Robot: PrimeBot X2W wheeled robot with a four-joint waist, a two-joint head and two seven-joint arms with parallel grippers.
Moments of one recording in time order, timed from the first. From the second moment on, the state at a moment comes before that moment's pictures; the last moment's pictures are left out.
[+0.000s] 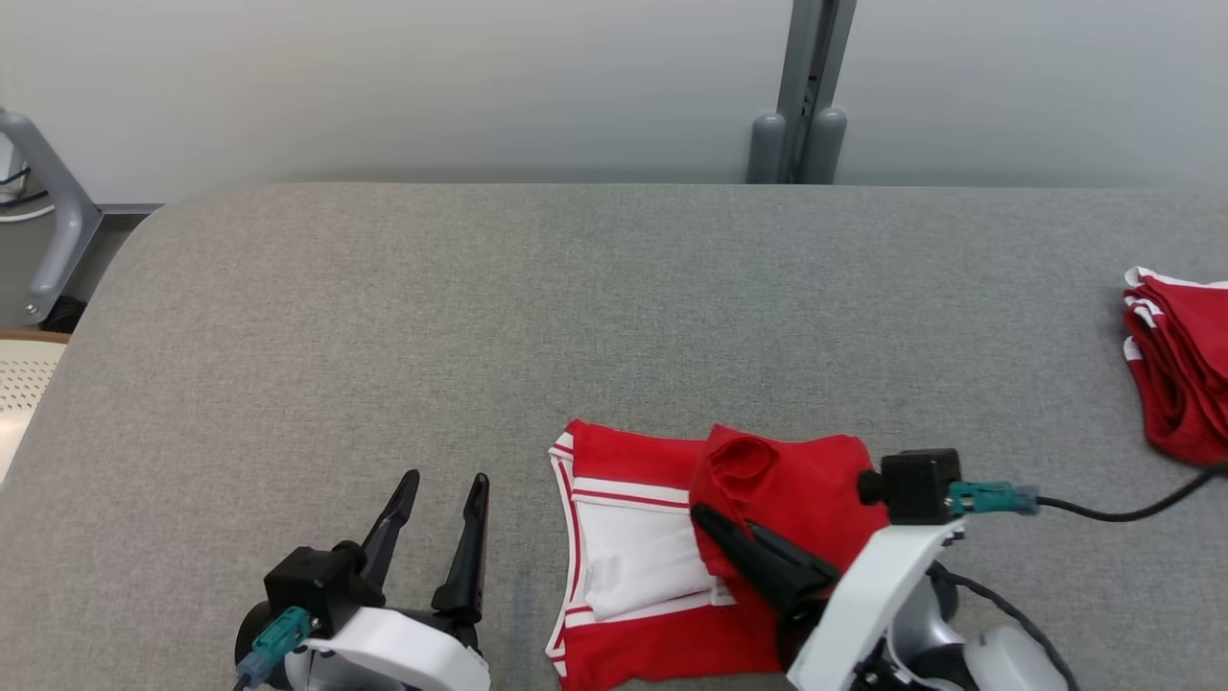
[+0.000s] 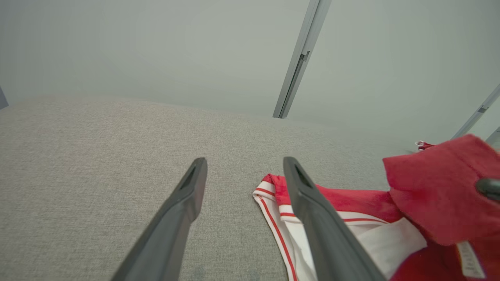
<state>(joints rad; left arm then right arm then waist) -0.08 0.18 -0.41 0.22 -0.54 0.10 -0.25 -0.14 -0.10 0.43 0.00 0.85 0.13 0.37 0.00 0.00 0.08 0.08</state>
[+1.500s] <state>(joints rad) -0.13 0.14 -0.44 0.26 -0.51 0.07 -0.26 -0.40 -0.11 0.44 0.39 0.69 0.13 -0.19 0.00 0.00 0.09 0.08</state>
